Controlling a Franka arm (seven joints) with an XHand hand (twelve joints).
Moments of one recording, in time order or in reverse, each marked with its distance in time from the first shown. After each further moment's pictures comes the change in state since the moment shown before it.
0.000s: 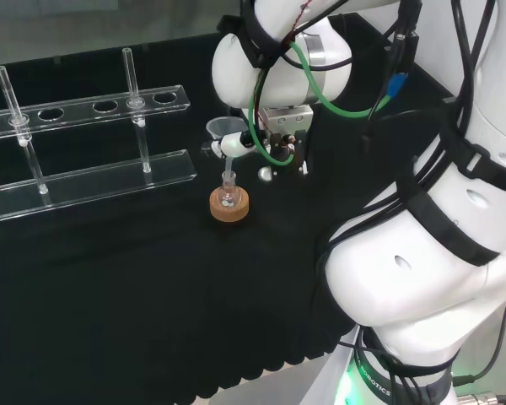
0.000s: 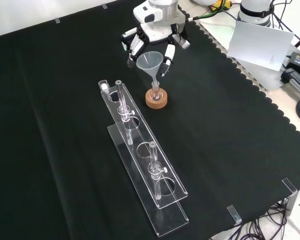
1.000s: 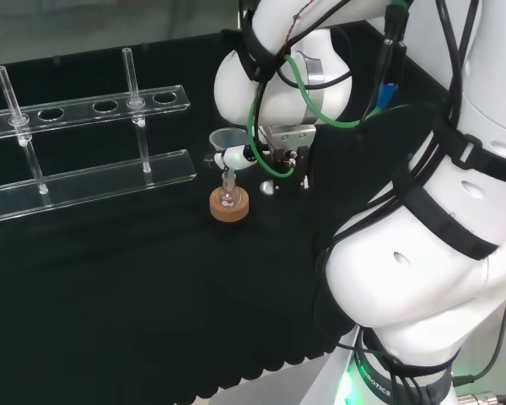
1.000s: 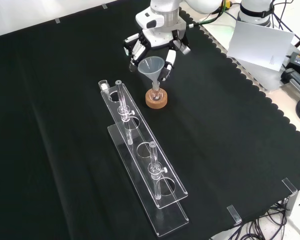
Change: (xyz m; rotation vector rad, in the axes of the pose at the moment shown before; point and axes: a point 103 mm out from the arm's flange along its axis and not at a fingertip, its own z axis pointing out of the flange) arm -0.005 -0.006 0.027 -0.018 0.023 0.005
